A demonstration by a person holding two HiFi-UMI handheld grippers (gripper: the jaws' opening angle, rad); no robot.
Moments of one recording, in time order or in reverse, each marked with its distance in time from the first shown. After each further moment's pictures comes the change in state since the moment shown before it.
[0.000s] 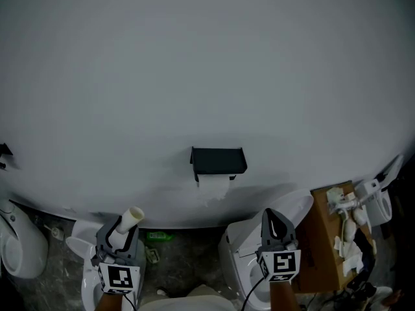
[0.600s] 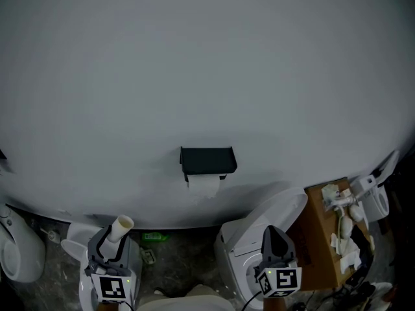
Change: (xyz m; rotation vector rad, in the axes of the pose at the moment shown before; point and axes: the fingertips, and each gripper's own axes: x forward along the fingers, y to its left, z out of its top) left arm -0.018 -0.001 0.017 0.046 -0.027 0.030; right arm -0.054 -0.018 -0.025 0.176 0.036 -0.088
